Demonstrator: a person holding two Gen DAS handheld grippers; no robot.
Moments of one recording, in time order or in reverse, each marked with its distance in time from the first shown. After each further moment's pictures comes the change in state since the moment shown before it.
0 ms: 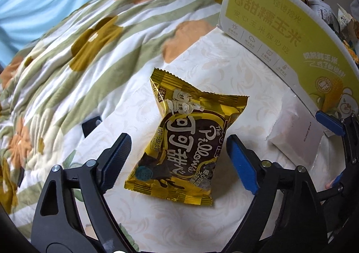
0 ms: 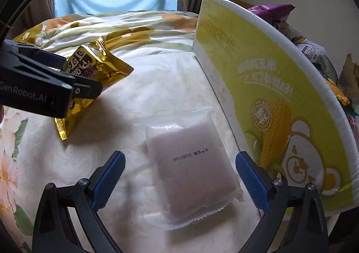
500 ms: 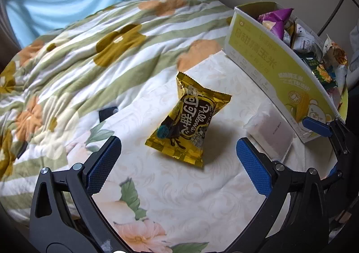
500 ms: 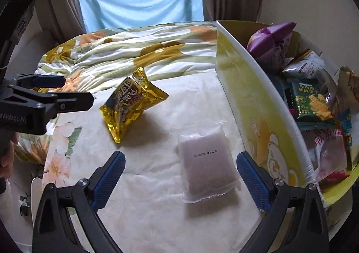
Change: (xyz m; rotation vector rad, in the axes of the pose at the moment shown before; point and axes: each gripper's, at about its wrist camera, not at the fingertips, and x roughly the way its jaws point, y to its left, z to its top) left arm -0.088 0.008 -0.035 -0.146 -0.101 0.018; right arm -0.055 -0.022 0.003 0.007 -0.050 0.255
